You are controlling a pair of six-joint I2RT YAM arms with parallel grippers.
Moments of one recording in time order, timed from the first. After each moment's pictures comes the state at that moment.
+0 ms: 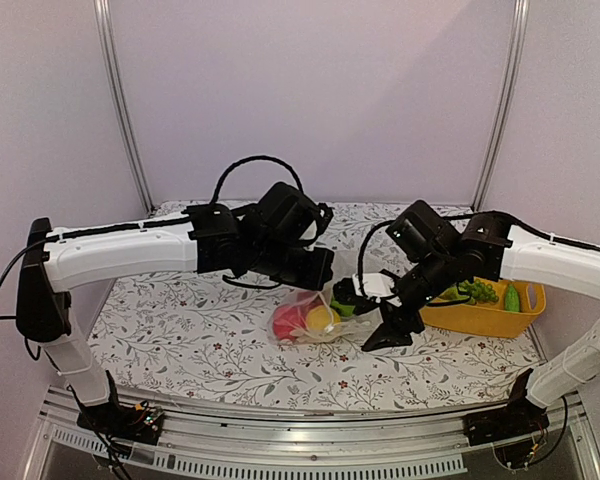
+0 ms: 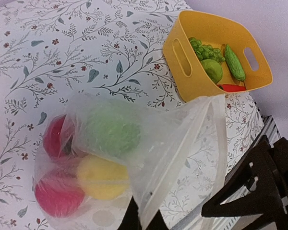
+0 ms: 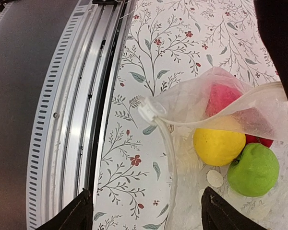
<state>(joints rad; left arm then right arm) -1.09 1.73 1.51 -0.54 -0.12 -0.59 0.93 1.40 1.19 -0.82 -0.45 -0.65</state>
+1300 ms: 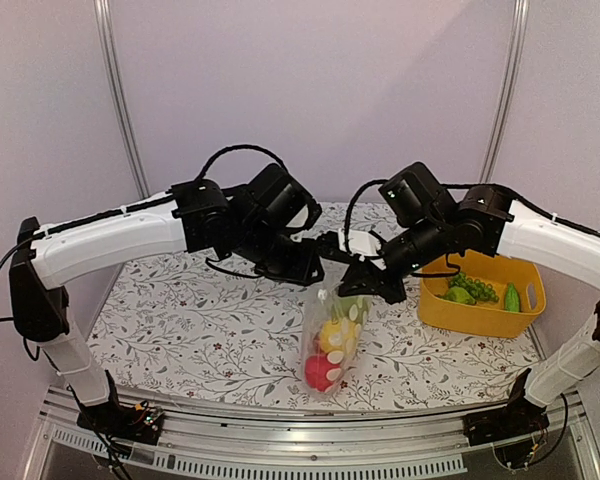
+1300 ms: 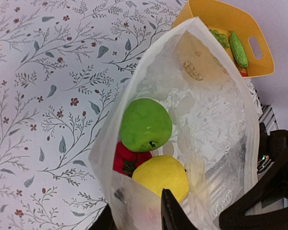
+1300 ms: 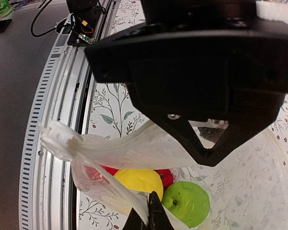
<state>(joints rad) -1.06 1.72 1.64 -0.79 -0.06 -0.63 0.94 1.47 1.39 -0.77 -0.40 -0.57</state>
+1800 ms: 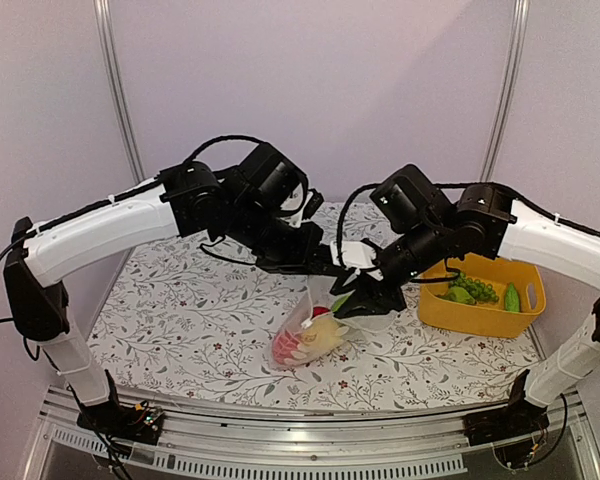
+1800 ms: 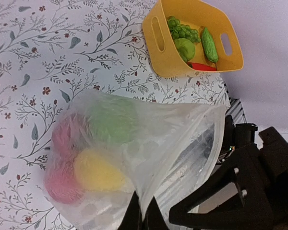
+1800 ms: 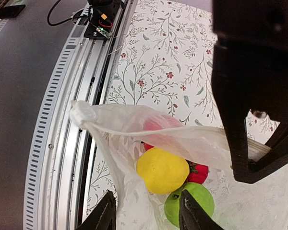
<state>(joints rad) -1.05 1.72 1.74 -0.86 0.12 -0.72 1.01 1.48 1.44 -0.85 -0.37 -0.60</state>
